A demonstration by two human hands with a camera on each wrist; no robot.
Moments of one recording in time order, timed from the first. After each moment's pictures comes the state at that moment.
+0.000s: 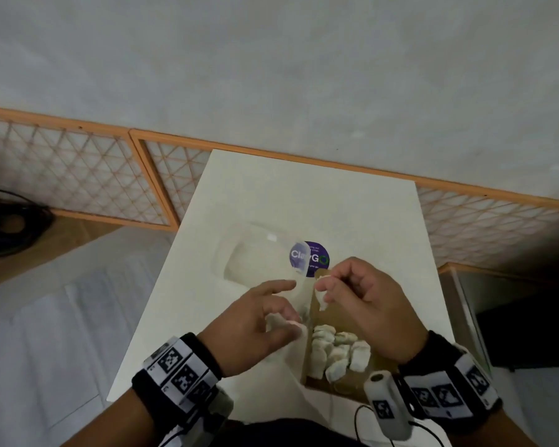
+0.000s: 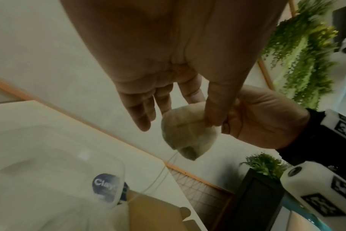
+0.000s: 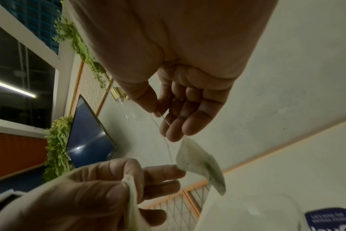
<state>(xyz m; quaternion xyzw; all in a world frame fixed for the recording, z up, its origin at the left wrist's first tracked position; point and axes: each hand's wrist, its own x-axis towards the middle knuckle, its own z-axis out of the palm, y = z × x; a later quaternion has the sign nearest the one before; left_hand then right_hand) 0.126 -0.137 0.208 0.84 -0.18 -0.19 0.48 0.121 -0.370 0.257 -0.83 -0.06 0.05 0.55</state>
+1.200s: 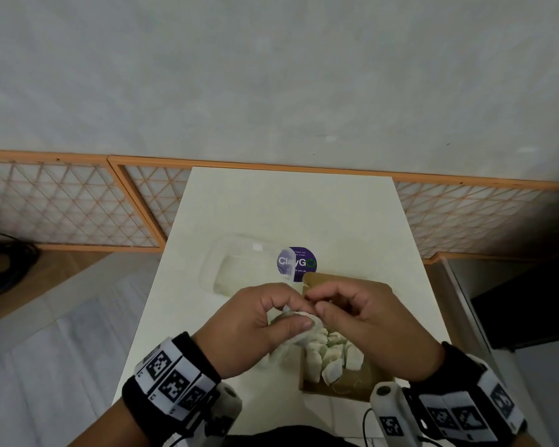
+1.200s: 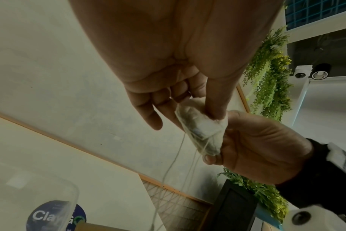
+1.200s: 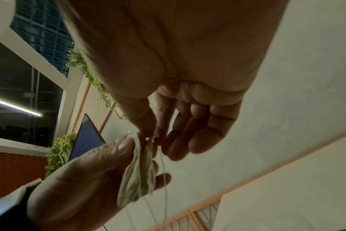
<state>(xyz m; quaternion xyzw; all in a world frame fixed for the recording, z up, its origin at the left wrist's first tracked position) 0.131 -0.164 0.248 0.76 -0.26 -0.17 0.57 0.095 -0.390 0.270 -0.84 -0.08 0.08 0.53</state>
